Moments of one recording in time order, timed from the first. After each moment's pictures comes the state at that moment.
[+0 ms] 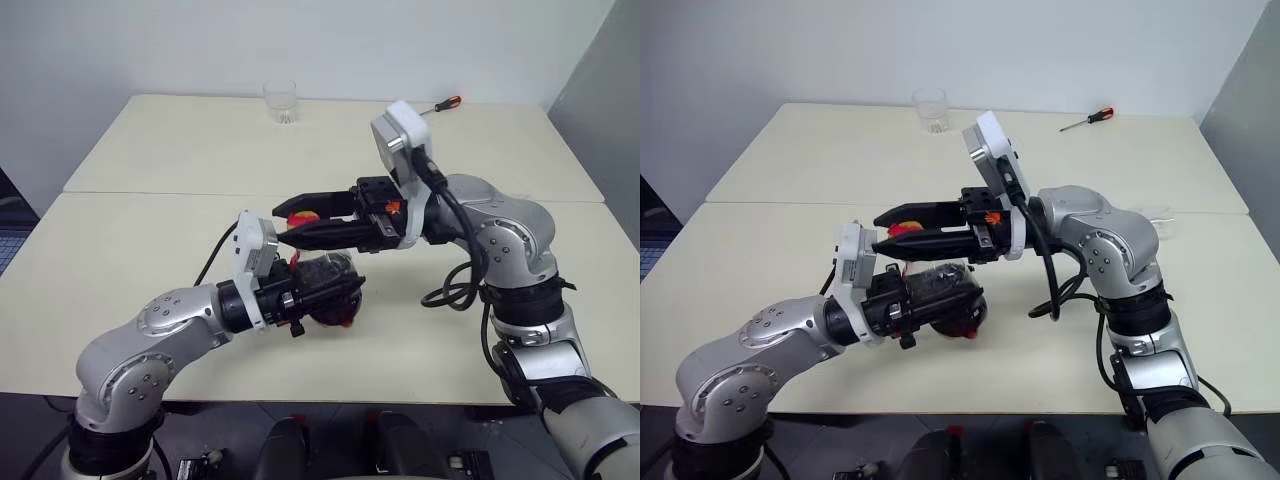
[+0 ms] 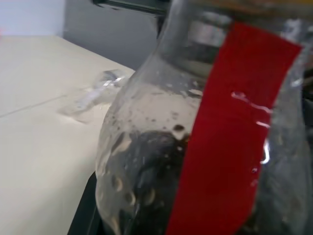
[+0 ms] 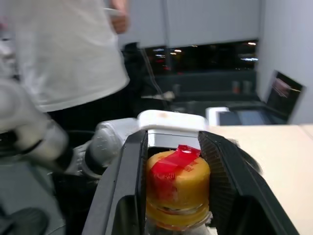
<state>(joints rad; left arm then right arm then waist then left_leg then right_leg) -0.23 0.59 0.09 -0.71 -1.03 0.87 -0.62 -0.93 -0.30 0.16 -0.15 0.77 0.79 1.20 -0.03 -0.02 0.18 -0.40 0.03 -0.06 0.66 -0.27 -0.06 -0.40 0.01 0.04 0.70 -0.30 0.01</state>
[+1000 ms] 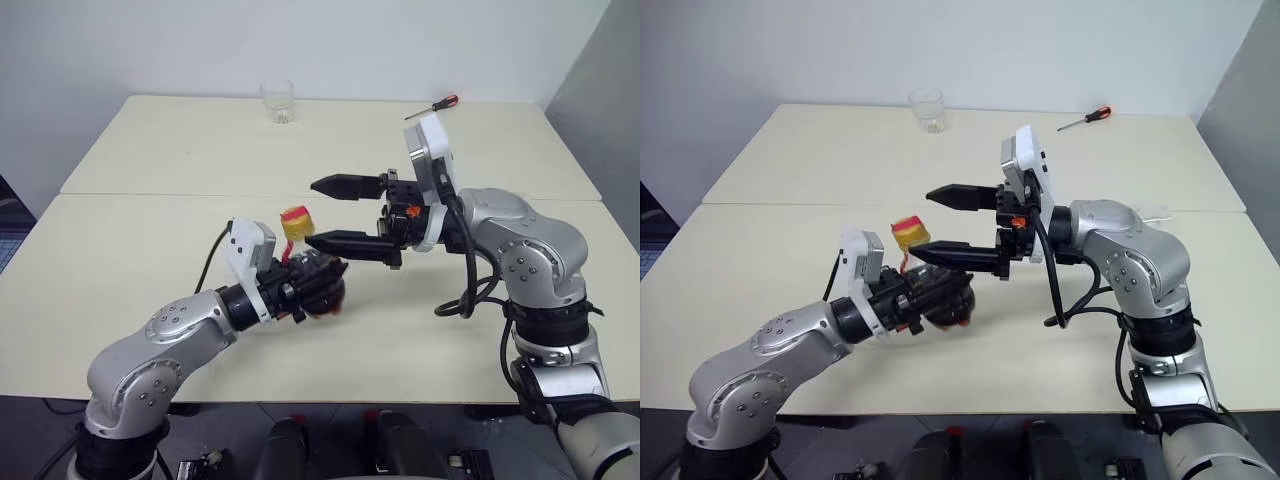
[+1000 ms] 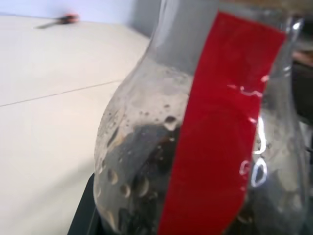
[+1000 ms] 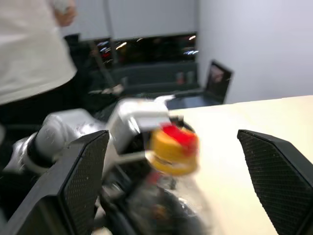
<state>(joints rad) -0.21 0.50 0.03 -0.61 -0.83 0.79 -0.33 -0.79 -0.32 0.05 -0.33 0.73 0.83 0.83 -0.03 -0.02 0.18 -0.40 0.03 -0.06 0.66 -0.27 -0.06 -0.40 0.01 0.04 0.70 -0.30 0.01</state>
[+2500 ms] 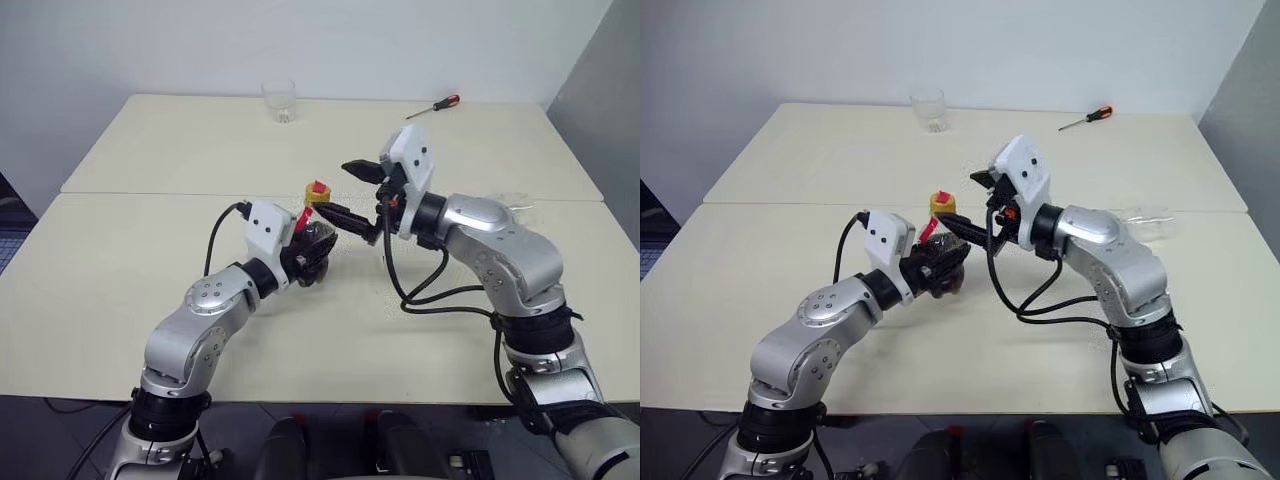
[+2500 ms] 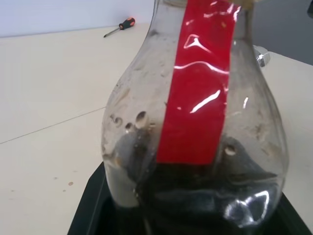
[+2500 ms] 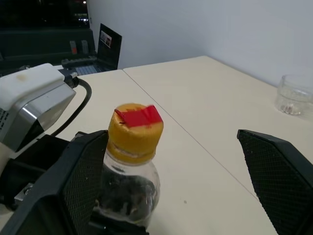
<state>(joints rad) -0.33 0.40 -0.05 -0.43 -0.47 0.69 -0.36 -0.77 -0.36 0.15 -0.25 0.45 0.74 0.58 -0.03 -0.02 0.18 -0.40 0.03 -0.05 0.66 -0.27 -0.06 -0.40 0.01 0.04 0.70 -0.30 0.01</state>
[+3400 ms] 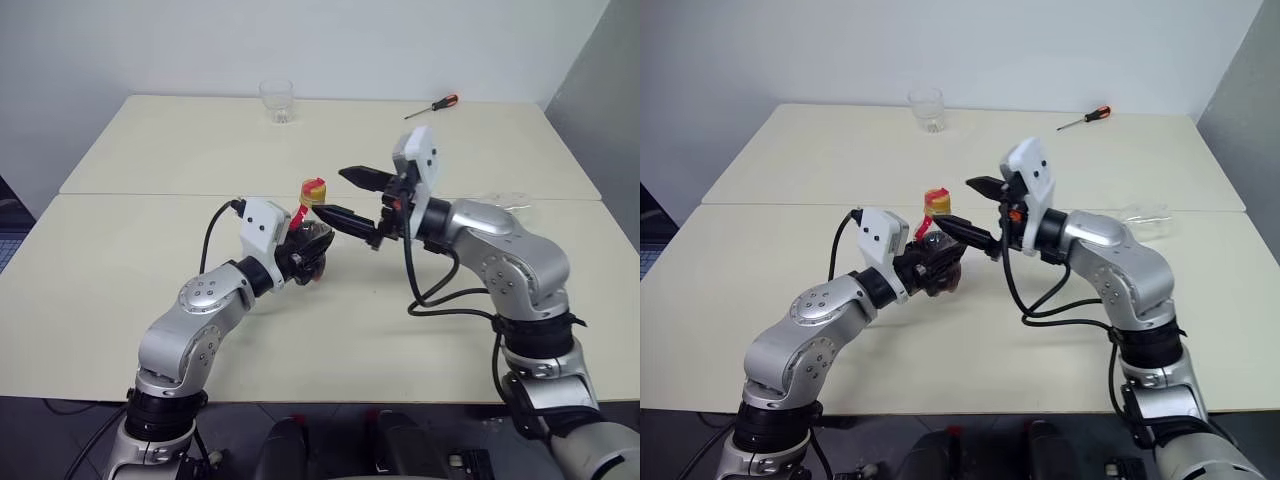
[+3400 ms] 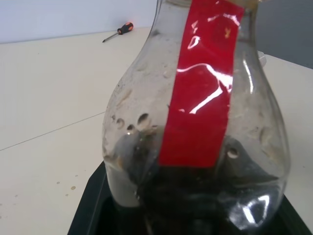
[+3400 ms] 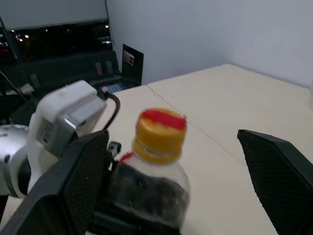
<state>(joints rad) -0.33 0.40 -0.03 -0.44 -0.47 0.69 -0.40 -0.77 -0.26 0.10 -0.25 0.53 0.77 0.61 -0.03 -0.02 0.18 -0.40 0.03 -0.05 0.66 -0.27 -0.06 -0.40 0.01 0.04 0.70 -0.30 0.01</state>
